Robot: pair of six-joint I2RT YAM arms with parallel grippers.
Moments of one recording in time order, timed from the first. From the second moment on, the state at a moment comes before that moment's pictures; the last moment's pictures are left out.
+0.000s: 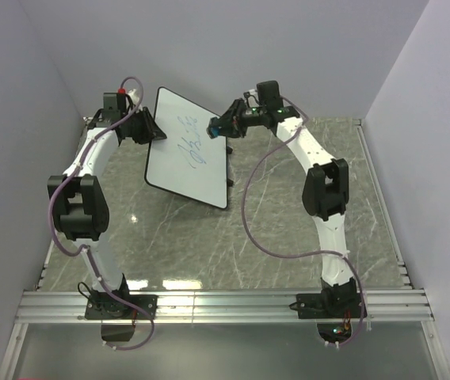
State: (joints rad) left arm -0.01 1.90 1.67 -0.49 0.45 -0.36; right arm 0.34 2.28 2.17 -0.53 -0.89 1.10
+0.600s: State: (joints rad) left arm 0.00 1.92 1.65 -0.43 0.52 -0.39; right arm 0.46 2.49 2.42 -0.42 -0.72 1.21
